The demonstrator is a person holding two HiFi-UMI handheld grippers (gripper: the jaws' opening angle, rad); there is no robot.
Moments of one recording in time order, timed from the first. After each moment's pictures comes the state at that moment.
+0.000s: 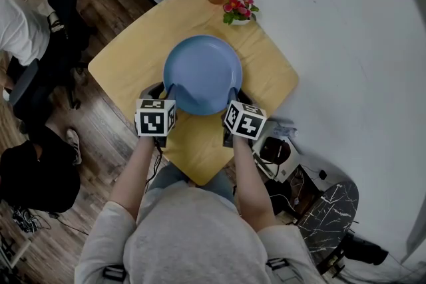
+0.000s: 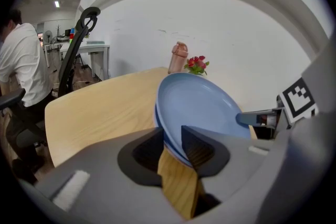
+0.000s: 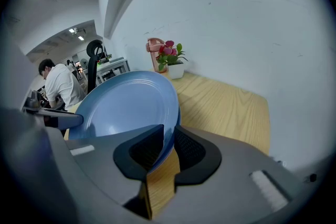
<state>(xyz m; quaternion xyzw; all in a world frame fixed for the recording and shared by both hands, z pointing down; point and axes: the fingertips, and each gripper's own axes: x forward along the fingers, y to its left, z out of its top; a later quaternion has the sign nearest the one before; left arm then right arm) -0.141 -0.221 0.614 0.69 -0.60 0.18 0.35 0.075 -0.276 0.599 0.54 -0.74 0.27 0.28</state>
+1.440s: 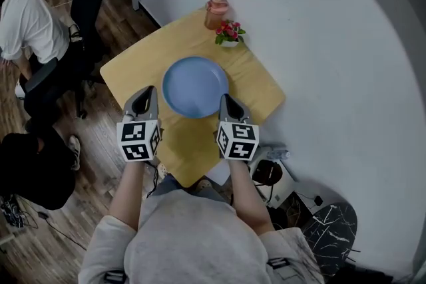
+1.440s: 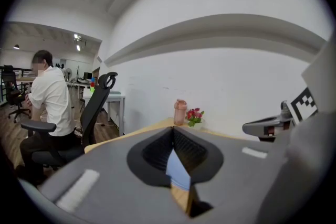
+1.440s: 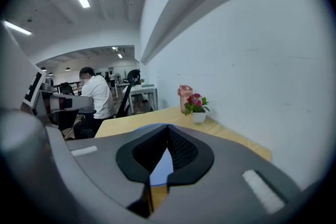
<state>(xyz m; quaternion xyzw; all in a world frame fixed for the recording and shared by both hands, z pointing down) -0.152 -0.166 0.460 0.67 -0.72 0.05 0.15 0.057 -0.239 0.469 0.45 -0.87 0.11 0.17</state>
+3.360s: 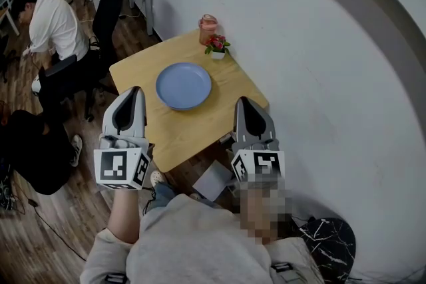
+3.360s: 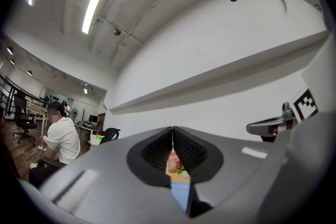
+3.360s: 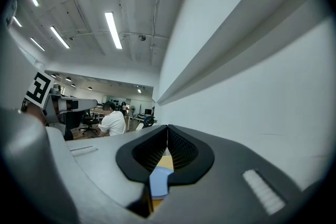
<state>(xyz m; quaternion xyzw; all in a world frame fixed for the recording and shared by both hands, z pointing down) -0.022 -0.013 0.247 0.63 -0.77 -0.06 -0.09 0.191 -0.122 0.260 0.38 -0.92 -0.05 -0.03</state>
